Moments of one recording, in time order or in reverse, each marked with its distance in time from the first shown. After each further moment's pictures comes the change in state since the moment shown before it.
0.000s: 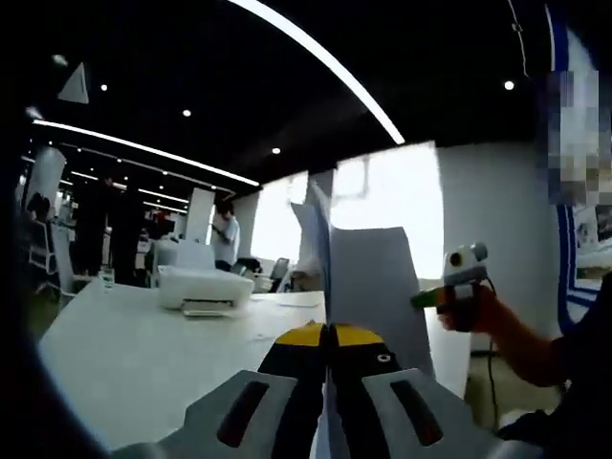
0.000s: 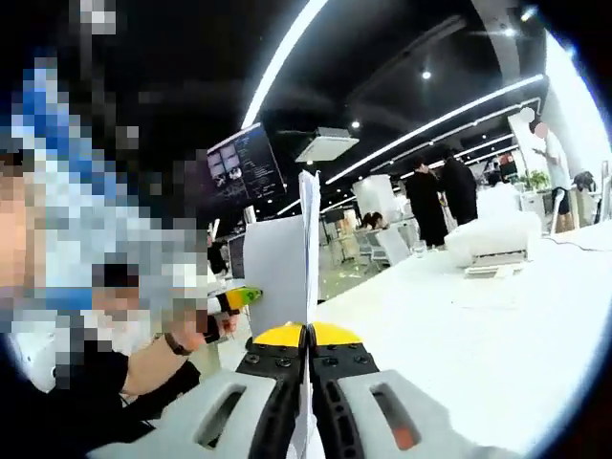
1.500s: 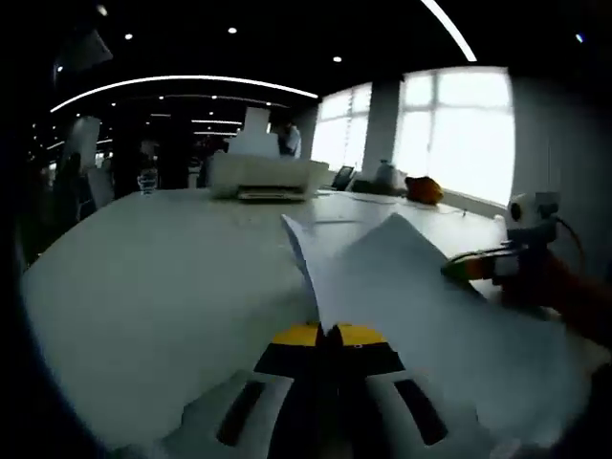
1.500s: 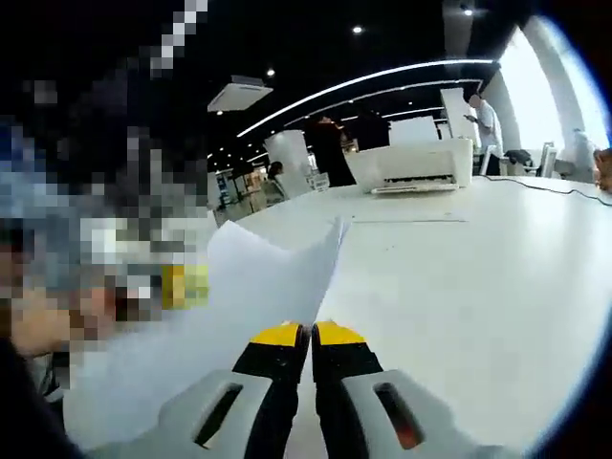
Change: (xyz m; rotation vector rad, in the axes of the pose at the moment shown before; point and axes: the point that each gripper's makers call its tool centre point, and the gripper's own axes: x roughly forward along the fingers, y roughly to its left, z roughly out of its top) left arm 0.065 0.130 -0.206 0.048 0.363 0.276; right arm 0.074 -0.185 -0.151 -0.110 0.176 -0.419
